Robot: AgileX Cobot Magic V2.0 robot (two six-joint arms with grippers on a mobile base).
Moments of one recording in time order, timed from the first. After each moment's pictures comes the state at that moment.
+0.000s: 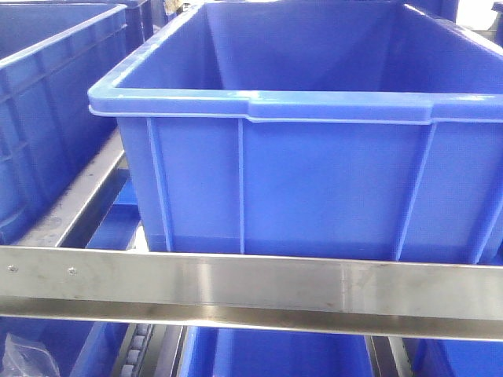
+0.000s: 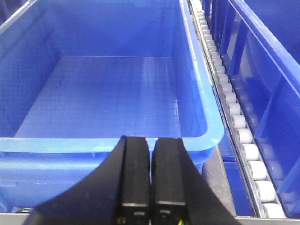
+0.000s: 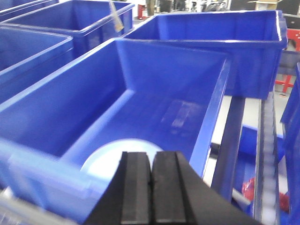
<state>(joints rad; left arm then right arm) -0.07 0.44 -0.33 -0.07 0.16 0.09 0.21 0.22 -0.47 0.16 0.39 -0.16</state>
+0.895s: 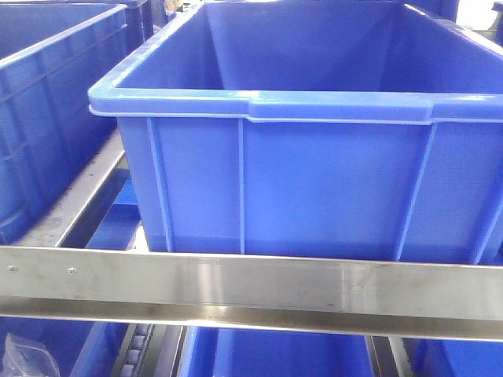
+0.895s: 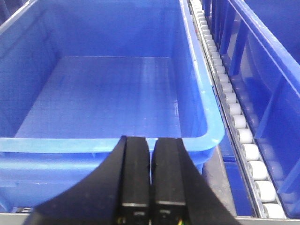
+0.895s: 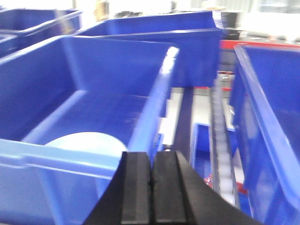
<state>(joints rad) -0.07 0.44 -0.33 -0.07 0.16 0.09 0.02 -0.01 -0.09 0.21 0.12 -0.16</state>
